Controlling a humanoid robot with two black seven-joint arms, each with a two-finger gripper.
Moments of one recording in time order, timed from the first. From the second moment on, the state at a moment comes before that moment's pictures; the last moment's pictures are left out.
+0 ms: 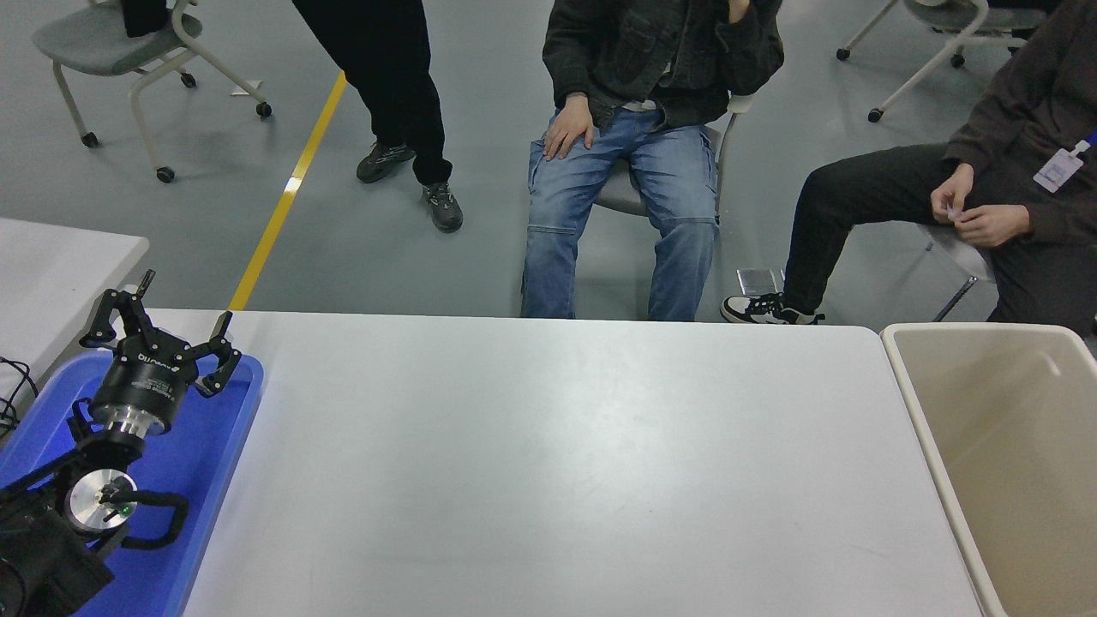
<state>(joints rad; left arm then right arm) -0.56 0.46 -0.57 -0.39 -0.24 -0.68 -0.61 0.68 -0.93 -0.02 0.49 0.05 0.18 0.45</state>
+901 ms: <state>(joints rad) -0.56 0.46 -0.57 -0.39 -0.24 -0.68 -0.61 0.62 -0.50 0.01 0.02 0.03 0.21 0.37</state>
